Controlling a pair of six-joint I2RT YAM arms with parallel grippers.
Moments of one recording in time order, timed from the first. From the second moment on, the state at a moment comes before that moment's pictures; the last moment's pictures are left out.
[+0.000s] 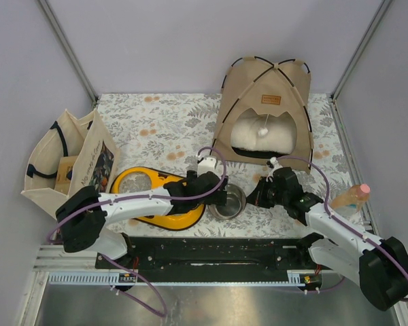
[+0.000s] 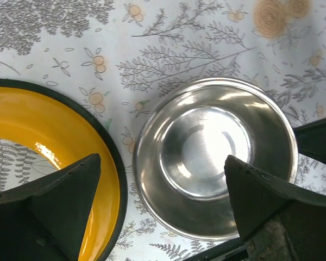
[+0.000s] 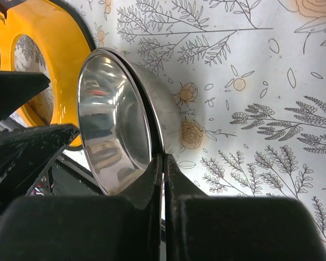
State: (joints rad) left arm -1.08 1.46 0.86 -0.24 -0.41 -0.75; right arm 0.49 0.97 0.41 -0.15 -0.28 0.71
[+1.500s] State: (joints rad) left arm -1.26 1.61 1.03 -0.13 -0.25 -0.53; right arm 0.49 0.98 0.36 -0.14 -0.24 0.77
